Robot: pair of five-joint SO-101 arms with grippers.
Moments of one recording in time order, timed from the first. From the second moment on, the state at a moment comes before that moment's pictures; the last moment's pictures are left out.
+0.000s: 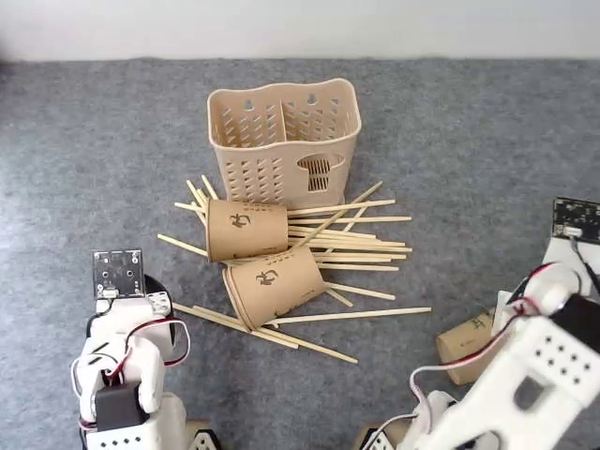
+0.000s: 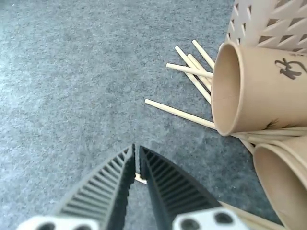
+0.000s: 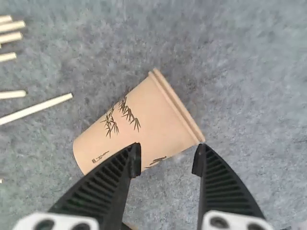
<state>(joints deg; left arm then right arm) -14.2 -103.4 90.9 64.0 2.2 37.2 -44.1 38.3 86.1 23.9</state>
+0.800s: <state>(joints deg) -14.2 -103.4 92.4 63.8 2.2 42.1 -30.3 30.2 83.8 21.7</state>
